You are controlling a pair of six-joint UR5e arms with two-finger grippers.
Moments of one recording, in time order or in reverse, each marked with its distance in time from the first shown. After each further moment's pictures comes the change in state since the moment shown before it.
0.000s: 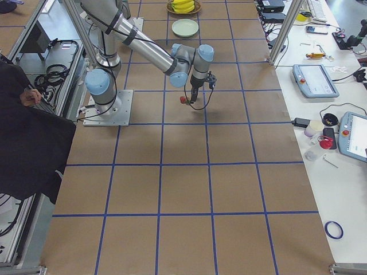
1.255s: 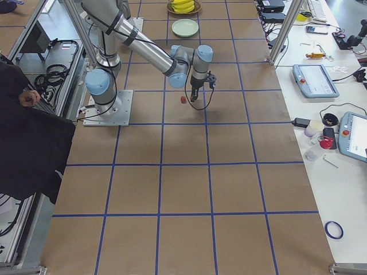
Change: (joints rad) left arm 0.000 0.001 -0.004 0.004 0.000 0.000; right arm 0.028 0.004 -0.047 -0.024 0.021 -0.059
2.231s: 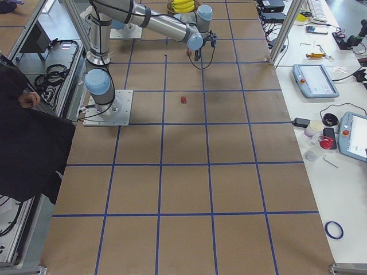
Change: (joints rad) left arm 0.000 -0.001 0.000 0.001 -0.001 -0.001; right arm 0.456 0.127 -0.262 0.046 0.212 0.473
